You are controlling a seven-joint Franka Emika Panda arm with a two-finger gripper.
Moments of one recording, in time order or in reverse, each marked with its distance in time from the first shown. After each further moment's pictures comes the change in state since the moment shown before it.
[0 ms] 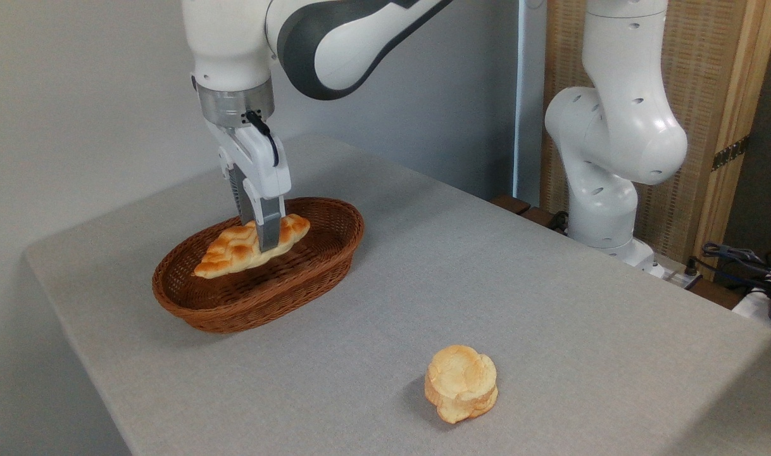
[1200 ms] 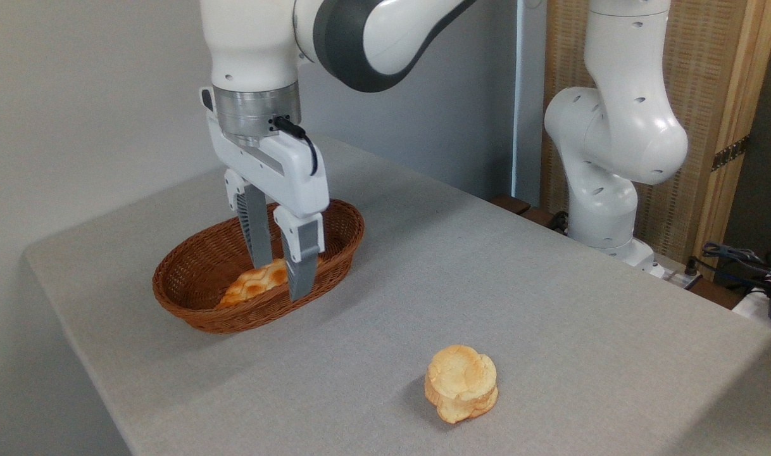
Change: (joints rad) arm 0.015 -0.031 0.170 0.010 0.168 0.000 0.002
